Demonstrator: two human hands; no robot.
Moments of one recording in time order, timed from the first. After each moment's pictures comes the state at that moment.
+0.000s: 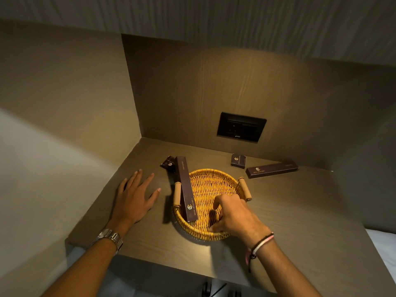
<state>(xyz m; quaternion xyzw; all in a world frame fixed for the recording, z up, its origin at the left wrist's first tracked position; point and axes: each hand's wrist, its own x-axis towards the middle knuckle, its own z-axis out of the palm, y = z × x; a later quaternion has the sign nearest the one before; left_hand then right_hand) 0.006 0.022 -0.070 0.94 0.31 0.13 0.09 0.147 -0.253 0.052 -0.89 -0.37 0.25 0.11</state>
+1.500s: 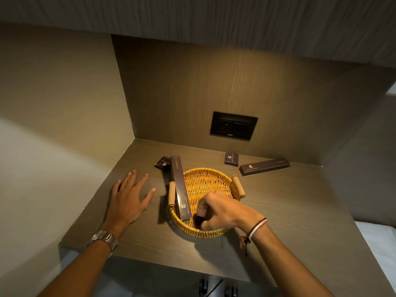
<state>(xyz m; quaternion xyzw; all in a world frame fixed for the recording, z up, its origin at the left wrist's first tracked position) 0.004 0.021 -0.066 0.94 0.31 0.13 0.09 0.162 -0.245 0.050 -0.78 -0.53 0.30 0.13</state>
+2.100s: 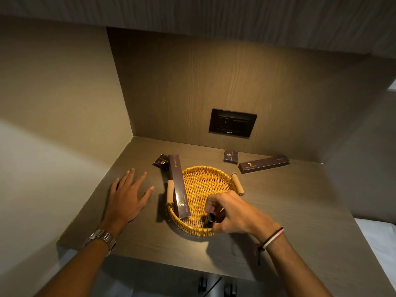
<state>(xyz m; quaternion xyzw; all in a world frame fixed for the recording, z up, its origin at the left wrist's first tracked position) 0.006 0.020 -0.064 0.94 0.31 0.13 0.10 0.167 -0.279 0.054 -0.79 -0.49 0.30 0.20</state>
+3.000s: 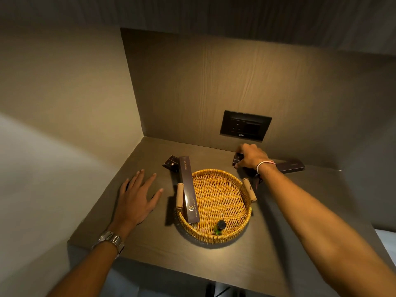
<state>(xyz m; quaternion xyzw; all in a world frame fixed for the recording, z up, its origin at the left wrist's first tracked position) 0.004 0.018 -0.064 0.94 0.31 0.14 0.10 0.331 -0.189 0.043 -0.93 -0.32 0.14 0.07</state>
